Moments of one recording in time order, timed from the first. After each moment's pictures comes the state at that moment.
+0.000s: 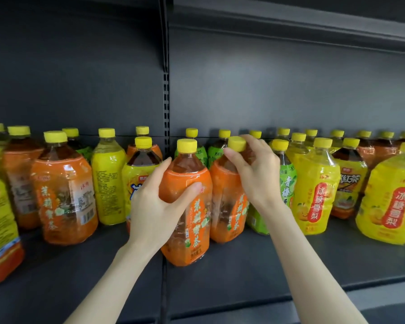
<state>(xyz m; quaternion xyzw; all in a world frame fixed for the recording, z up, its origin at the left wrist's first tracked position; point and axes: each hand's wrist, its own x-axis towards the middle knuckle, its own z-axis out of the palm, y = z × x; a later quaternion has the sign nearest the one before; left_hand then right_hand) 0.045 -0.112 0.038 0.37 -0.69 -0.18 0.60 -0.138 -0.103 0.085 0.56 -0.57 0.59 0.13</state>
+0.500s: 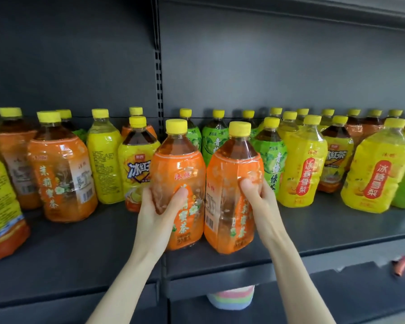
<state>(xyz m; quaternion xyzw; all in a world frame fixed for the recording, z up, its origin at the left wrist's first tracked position) 0.045 -0.074 -0.004 0.33 -0.57 -0.48 0.58 -0.131 -0.033 0.011 0.49 -0.46 0.68 -0.28</state>
